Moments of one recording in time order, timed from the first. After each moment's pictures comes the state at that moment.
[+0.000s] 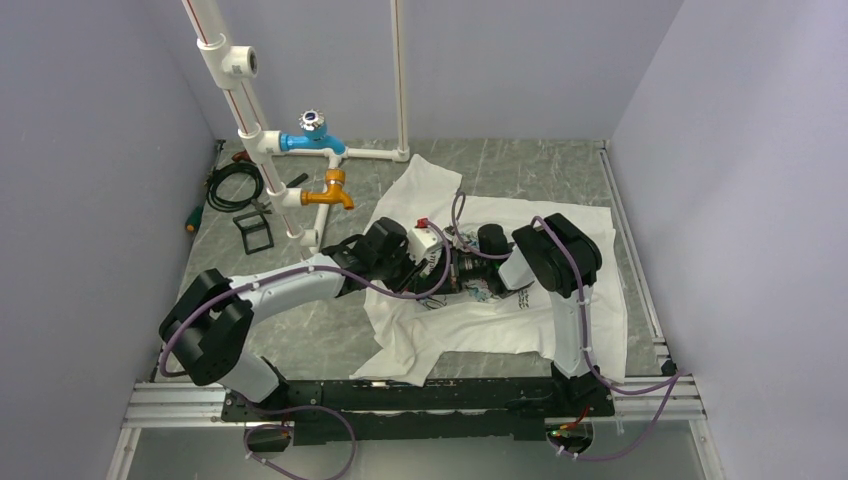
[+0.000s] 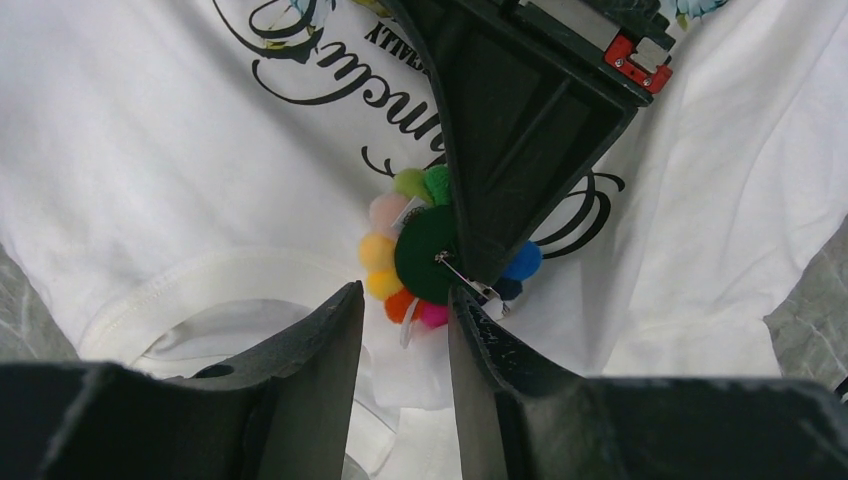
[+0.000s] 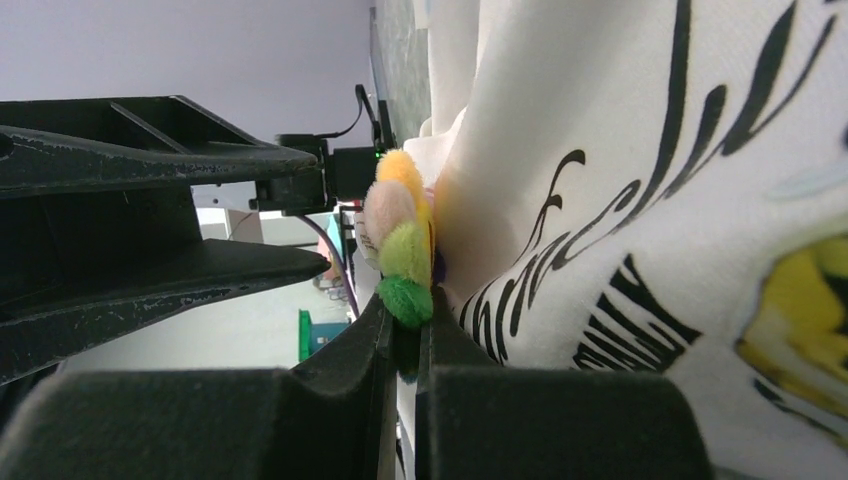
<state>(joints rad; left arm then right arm) -0.80 1.50 0.91 -0.19 0.09 0.13 0.44 2.13 0.71 1.00 -1.17 1.09</state>
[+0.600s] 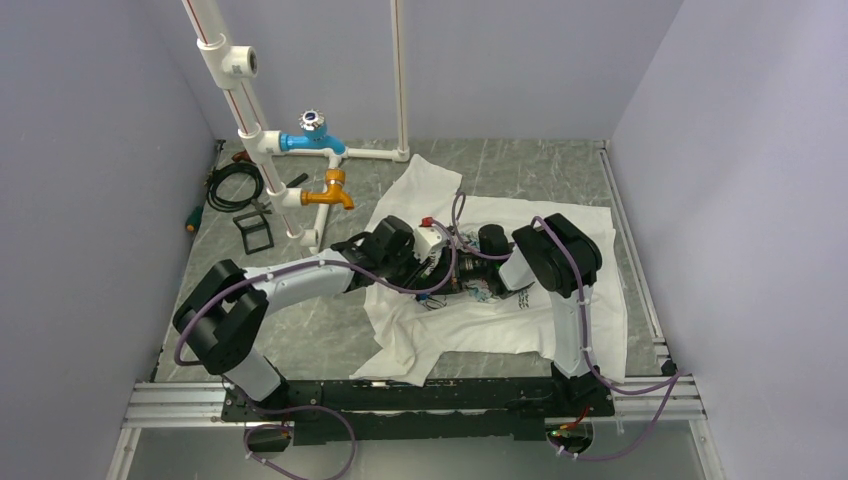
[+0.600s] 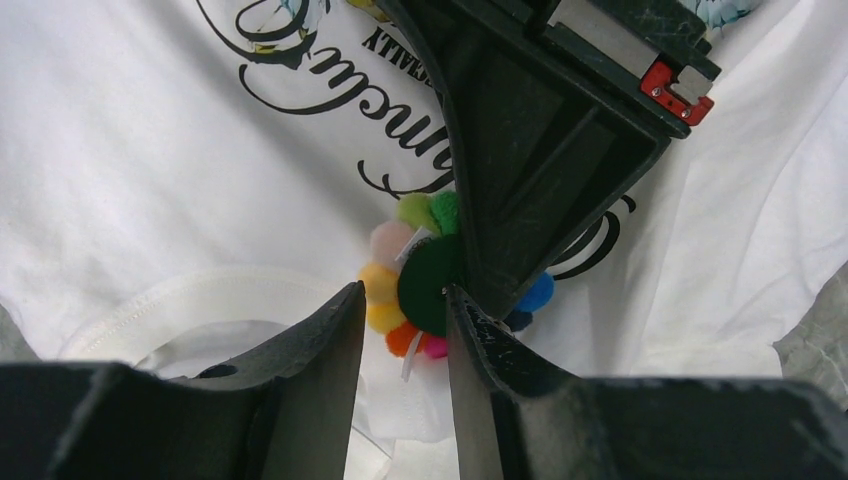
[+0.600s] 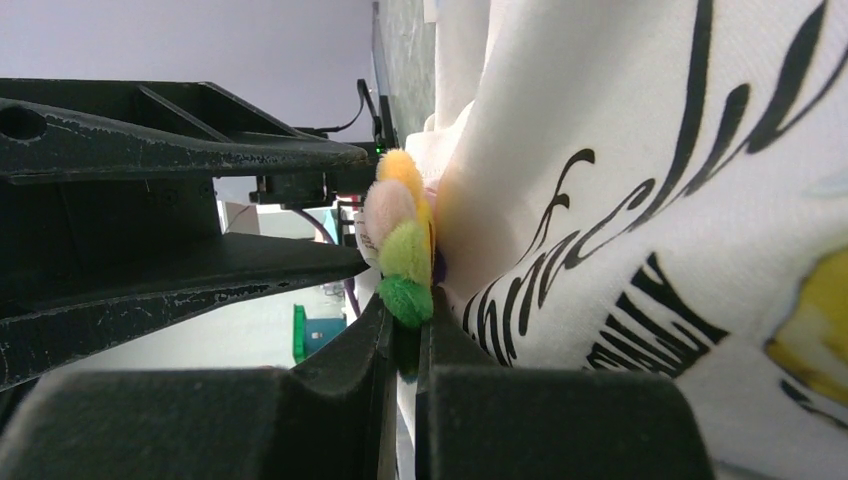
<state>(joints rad) -0.80 1.58 0.95 -0.18 0.09 0.12 0.44 2.13 0.71 1.03 -1.18 1.09</state>
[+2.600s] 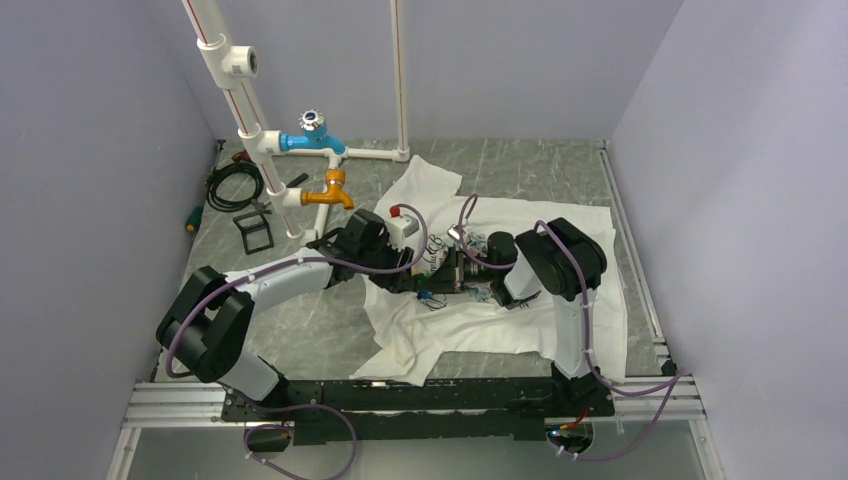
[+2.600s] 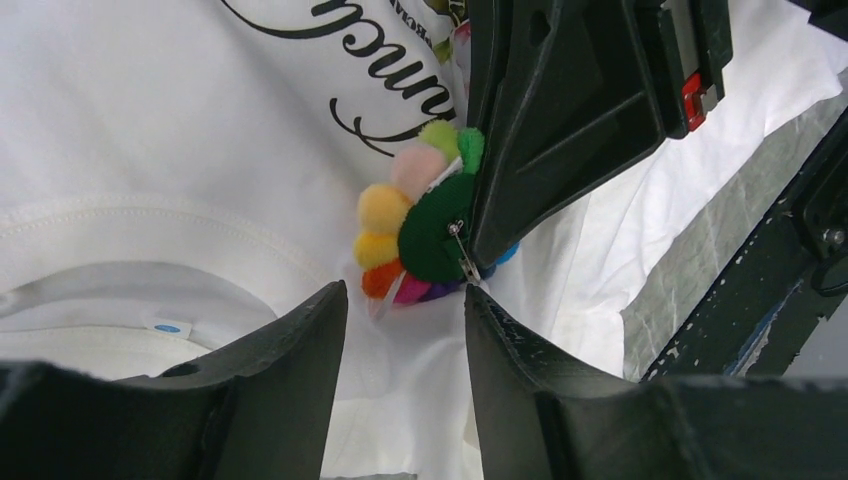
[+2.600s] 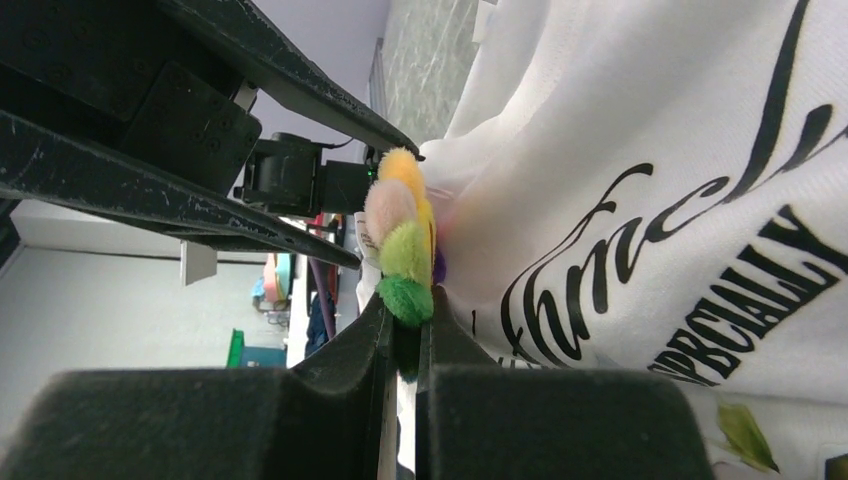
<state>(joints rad) -0.65 1.51 0.87 -0.17 0.36 -0.15 0.44 2.09 0.59 1.28 -1.10 1.09</state>
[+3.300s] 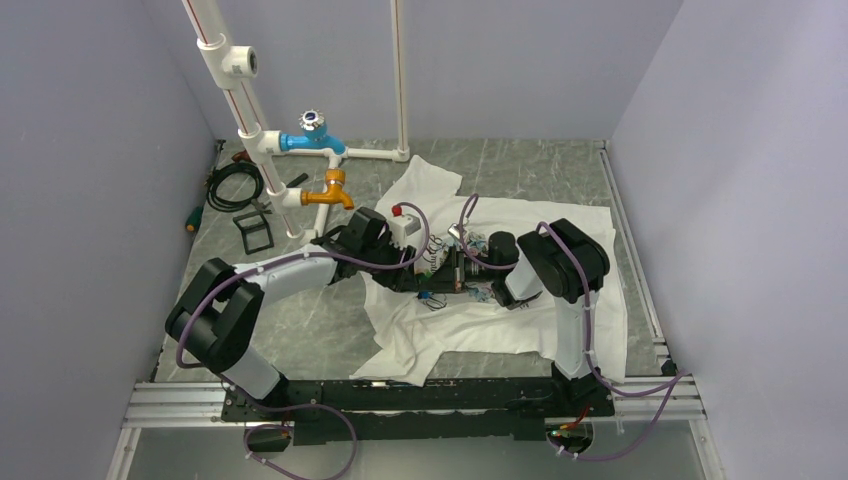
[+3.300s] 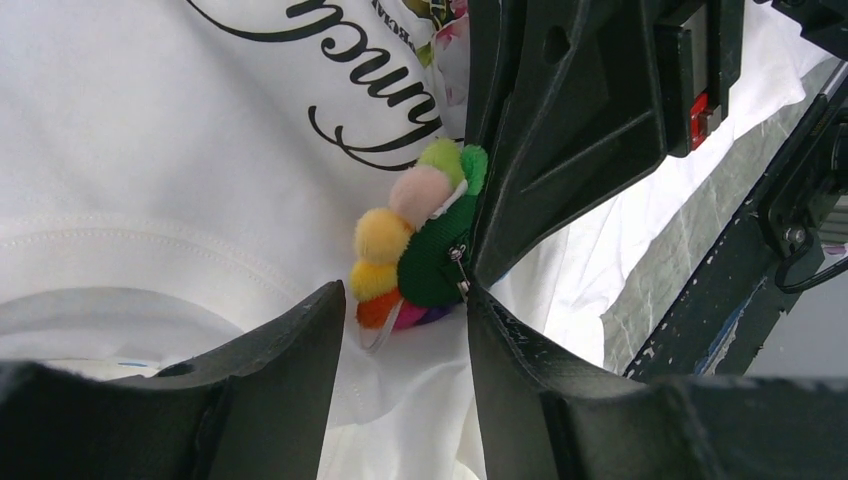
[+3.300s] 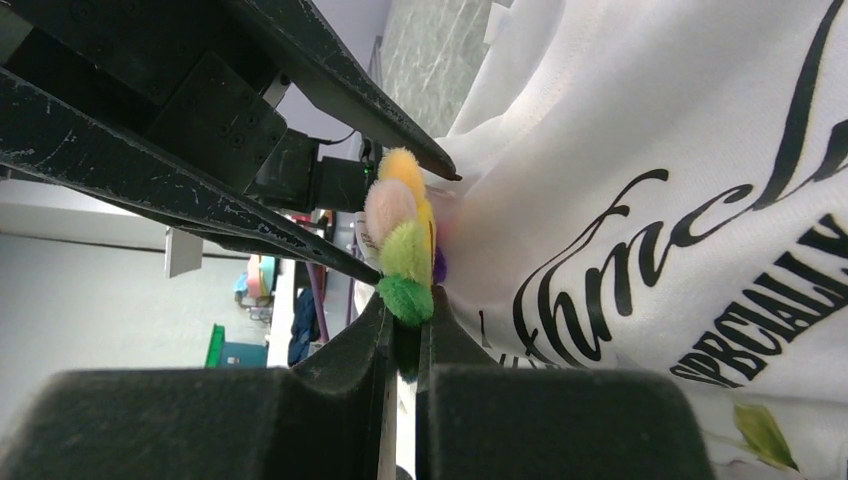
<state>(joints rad) -0.63 1.57 0.89 -0.15 0.43 -0.18 0.44 2.07 0.58 1.28 -1.10 1.05</state>
